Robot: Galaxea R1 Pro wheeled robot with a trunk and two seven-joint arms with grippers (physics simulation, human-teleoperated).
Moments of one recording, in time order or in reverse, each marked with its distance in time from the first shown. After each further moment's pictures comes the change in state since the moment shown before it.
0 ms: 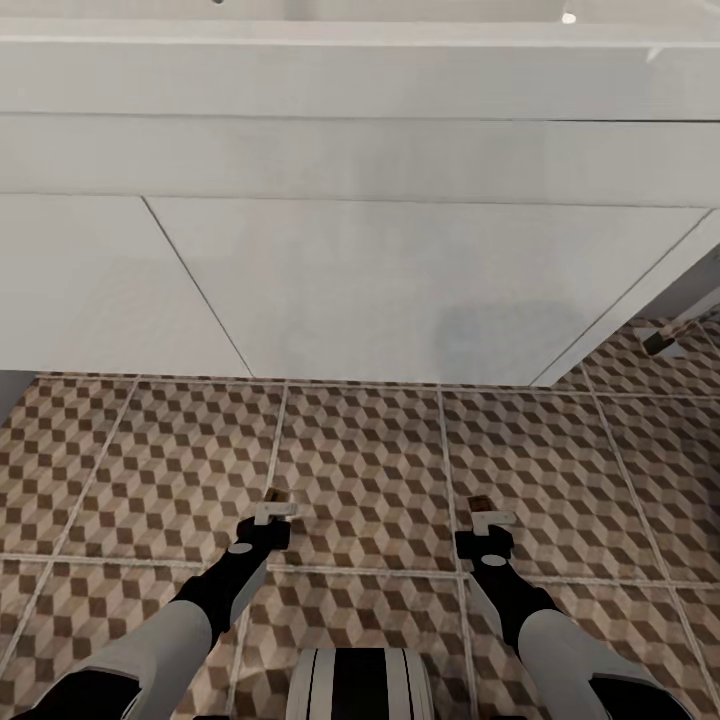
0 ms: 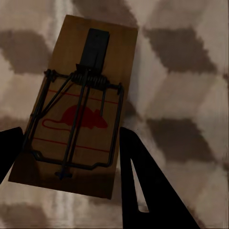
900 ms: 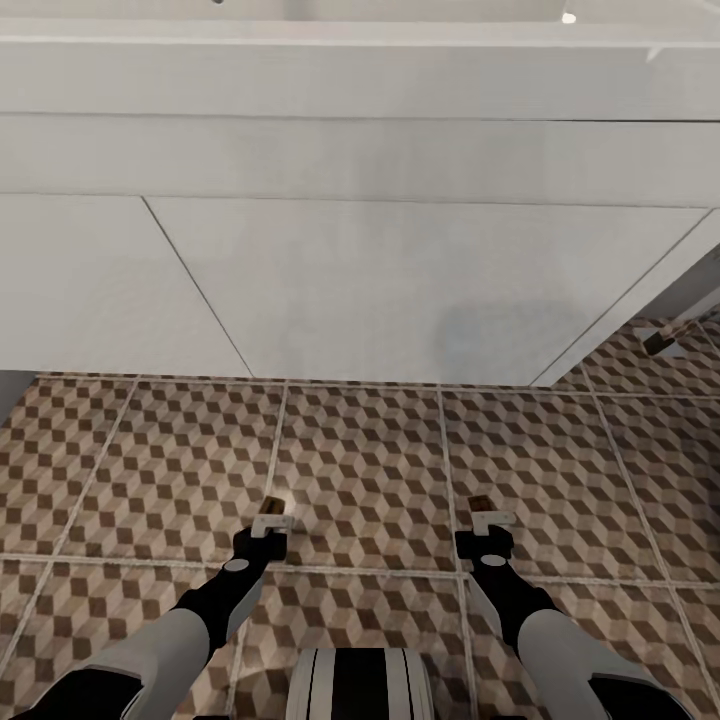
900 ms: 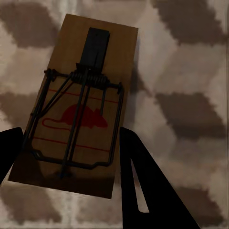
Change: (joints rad) left arm 0.000 0.003 0.000 0.100 -0.007 -0.115 0.000; right arm 0.000 0.001 0.002 0.000 0.003 0.001 -0.008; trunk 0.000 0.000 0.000
